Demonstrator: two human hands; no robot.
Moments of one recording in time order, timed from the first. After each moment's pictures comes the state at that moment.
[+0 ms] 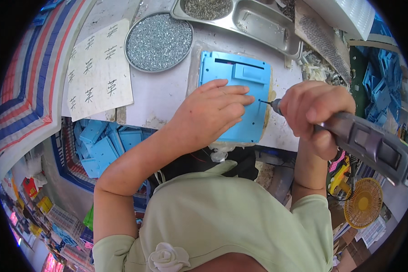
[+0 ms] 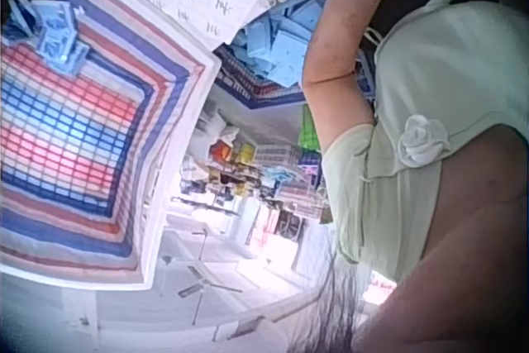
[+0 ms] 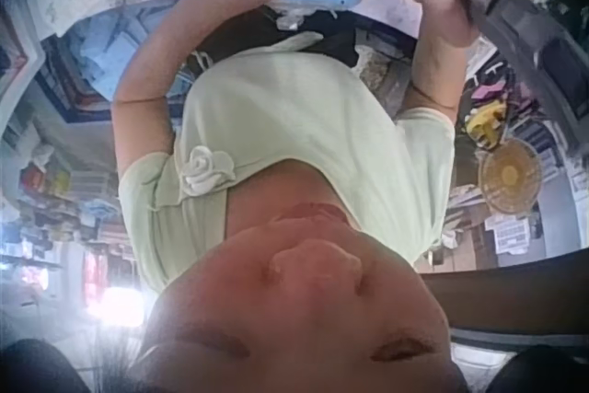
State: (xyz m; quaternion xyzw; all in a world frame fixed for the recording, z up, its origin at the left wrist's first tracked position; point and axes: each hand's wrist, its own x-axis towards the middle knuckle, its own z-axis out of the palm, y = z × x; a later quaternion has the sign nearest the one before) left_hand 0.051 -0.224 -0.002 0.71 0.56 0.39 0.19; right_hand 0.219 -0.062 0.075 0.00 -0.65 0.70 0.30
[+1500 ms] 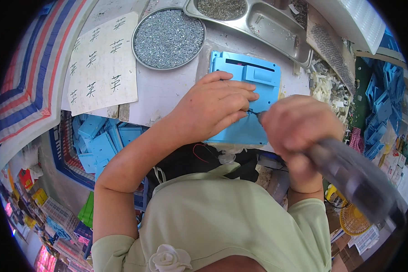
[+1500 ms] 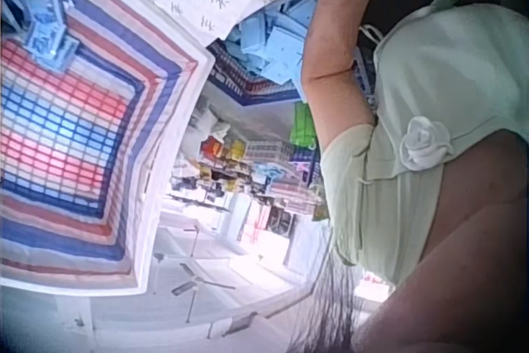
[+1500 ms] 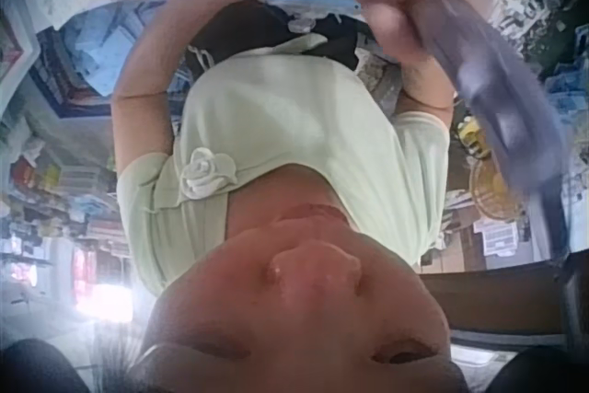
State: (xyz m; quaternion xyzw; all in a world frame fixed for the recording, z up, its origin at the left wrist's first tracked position) left_hand 0.037 -0.221 -0.014 0.68 0.56 0.43 0.21; right_hand 0.191 -0.092 0.058 0.05 -0.68 0.67 0.30
